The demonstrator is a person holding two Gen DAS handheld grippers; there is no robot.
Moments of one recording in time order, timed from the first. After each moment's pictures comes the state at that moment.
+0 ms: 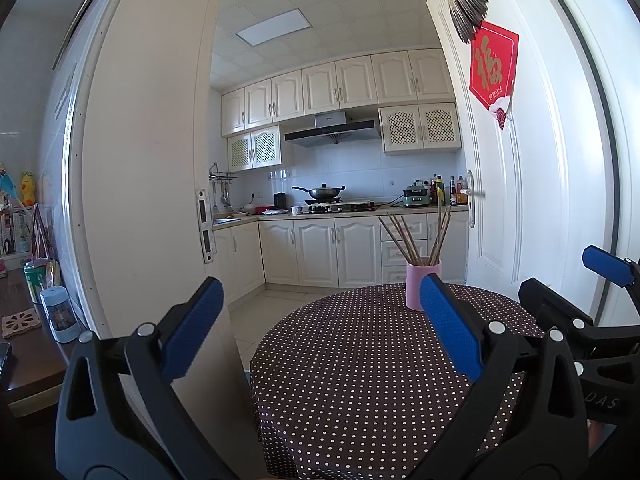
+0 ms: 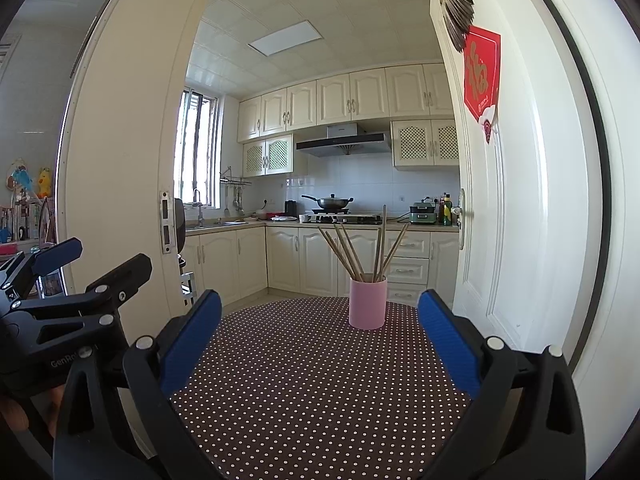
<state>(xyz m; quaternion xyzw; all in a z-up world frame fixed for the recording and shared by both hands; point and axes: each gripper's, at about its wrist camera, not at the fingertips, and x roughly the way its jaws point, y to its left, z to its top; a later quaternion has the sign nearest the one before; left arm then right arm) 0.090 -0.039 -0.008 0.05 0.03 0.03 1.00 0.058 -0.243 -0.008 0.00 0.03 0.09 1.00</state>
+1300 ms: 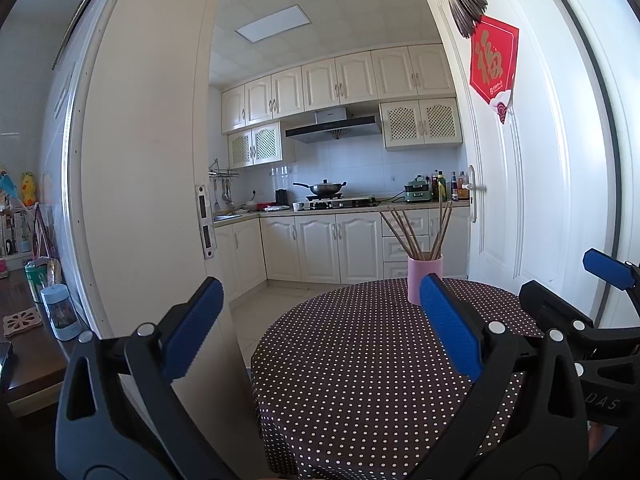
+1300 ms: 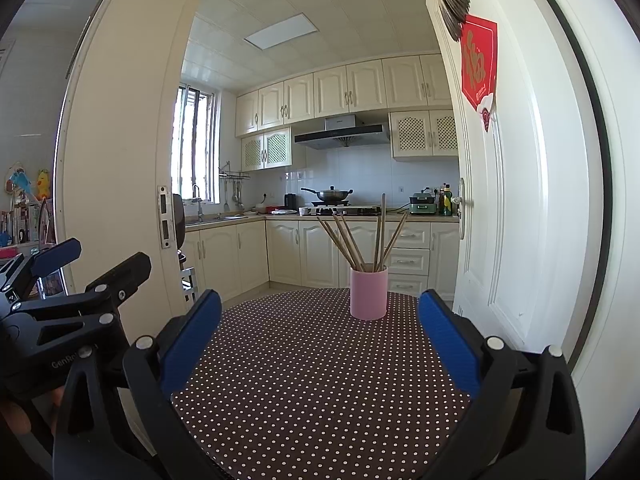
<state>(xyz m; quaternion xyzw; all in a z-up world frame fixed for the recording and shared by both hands) 0.095 -0.039 -0.014 0.05 0.04 0.03 1.00 0.062 -0.238 -0.012 0.01 0.05 0.09 1.00</state>
